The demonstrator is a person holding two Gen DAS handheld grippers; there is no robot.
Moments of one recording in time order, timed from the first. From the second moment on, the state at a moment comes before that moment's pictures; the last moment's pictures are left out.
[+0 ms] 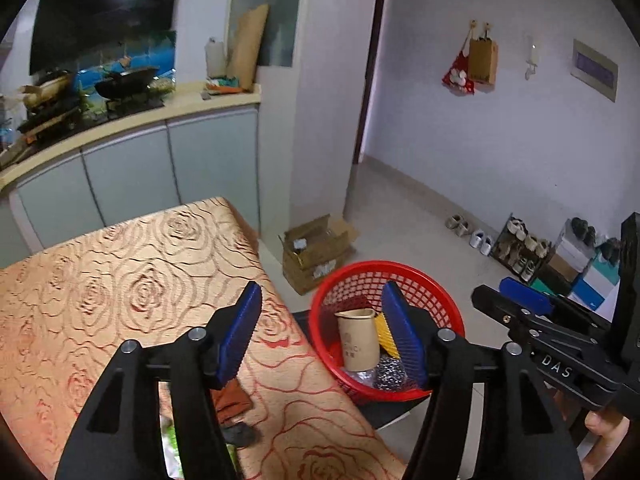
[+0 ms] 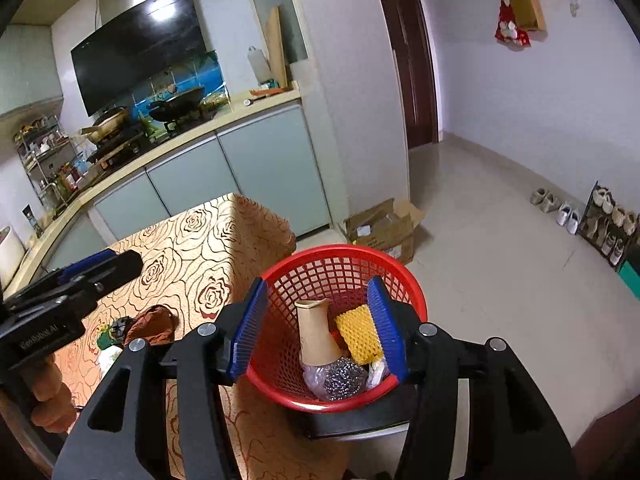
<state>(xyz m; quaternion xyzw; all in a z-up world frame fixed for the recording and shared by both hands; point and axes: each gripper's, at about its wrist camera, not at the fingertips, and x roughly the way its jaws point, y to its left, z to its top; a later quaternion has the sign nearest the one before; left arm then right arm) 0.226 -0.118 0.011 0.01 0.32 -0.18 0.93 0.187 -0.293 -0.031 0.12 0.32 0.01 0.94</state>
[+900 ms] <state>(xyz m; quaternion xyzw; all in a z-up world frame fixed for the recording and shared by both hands) 0.159 0.066 0.064 -0.03 0.25 -0.01 0.97 0.157 -0.214 -0.007 0.09 0.29 0.08 0.95</state>
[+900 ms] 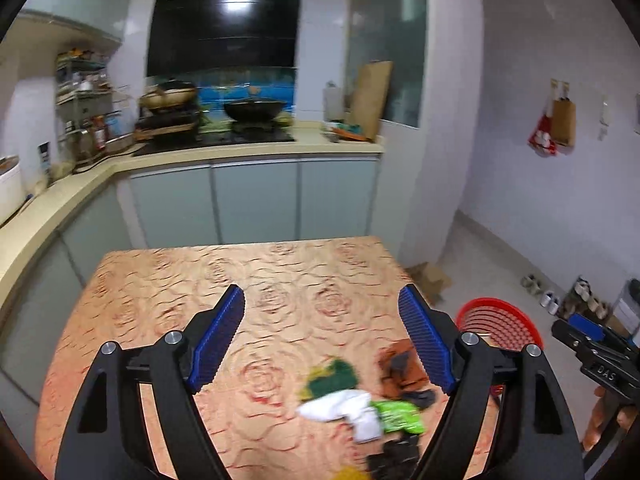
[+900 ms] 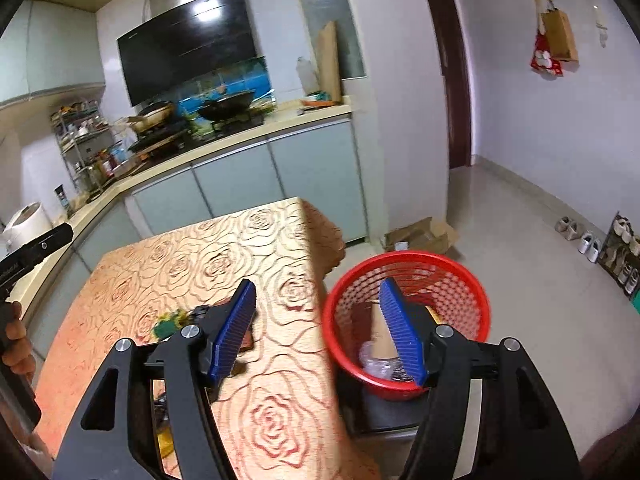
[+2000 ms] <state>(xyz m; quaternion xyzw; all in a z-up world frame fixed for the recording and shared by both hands) 0.186 0.067 -0.026 0.06 0.34 -0.07 0.94 0.168 -0.156 -0.016 0.06 0.32 0.12 0.94</state>
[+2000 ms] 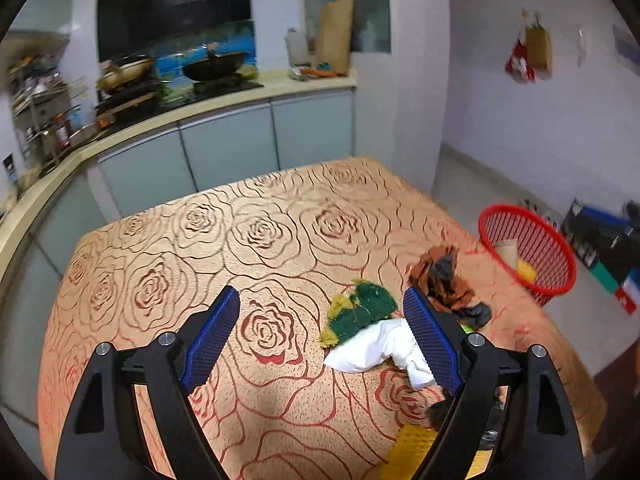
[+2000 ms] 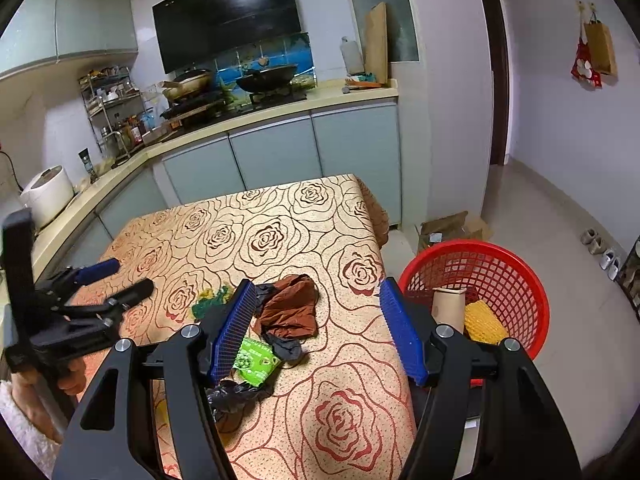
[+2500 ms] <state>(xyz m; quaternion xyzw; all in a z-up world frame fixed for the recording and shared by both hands) 0.229 0.053 -0.073 0.10 0.38 -0.10 0.91 0.185 -0.160 -0.024 0.06 0.33 0.11 0.94</state>
